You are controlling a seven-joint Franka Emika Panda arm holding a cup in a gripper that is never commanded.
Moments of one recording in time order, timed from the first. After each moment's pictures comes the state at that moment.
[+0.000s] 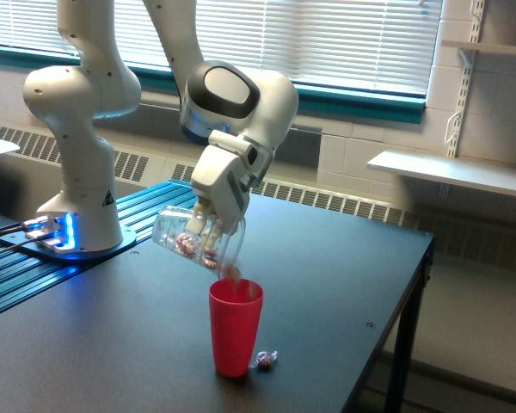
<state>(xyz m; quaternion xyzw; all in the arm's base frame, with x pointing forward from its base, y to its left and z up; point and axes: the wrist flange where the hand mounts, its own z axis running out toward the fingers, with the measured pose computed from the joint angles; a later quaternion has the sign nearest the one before) 0.447 -0.155 0.272 0.89 -0.29 0.06 0.35</state>
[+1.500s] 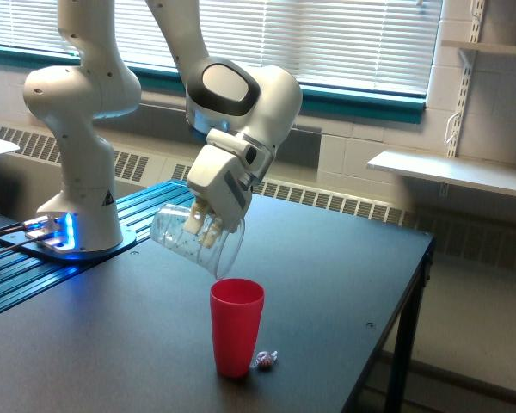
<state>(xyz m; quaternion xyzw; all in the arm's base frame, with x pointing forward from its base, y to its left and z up) 0.452 -0.161 0.277 0.89 -0.31 0.05 0.33</state>
